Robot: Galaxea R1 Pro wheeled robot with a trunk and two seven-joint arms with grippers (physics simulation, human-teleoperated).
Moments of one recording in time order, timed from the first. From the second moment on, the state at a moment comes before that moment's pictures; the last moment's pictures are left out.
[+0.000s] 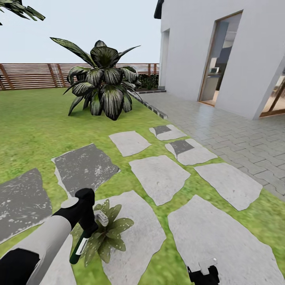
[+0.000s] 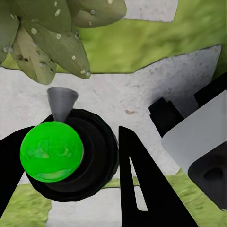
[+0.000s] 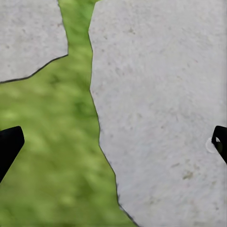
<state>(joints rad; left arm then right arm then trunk) -0.87 0.08 -0.27 -0.58 -1.20 0.93 -1.41 -0.42 -0.07 0.23 -0.13 0.00 -0.39 -0.07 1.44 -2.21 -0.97</state>
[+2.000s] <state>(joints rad) -0.84 0.08 -0.26 -0.56 -1.19 0.92 -1.41 -0.42 -0.07 0.23 -0.13 0.00 -0.39 -0.07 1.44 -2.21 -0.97</state>
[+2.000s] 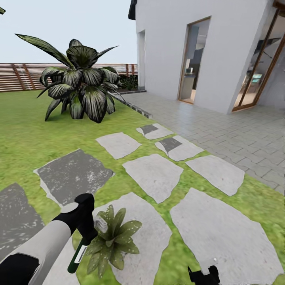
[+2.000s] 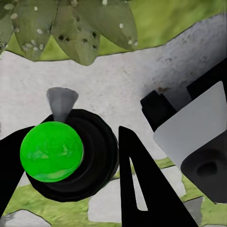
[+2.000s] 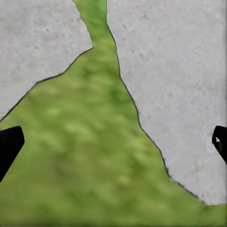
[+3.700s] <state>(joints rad) -0.82 0.05 -0.25 -0.67 -1.16 0.92 -1.38 -0.42 -0.07 0.23 -0.13 0.00 -0.39 -0.07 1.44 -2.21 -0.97</state>
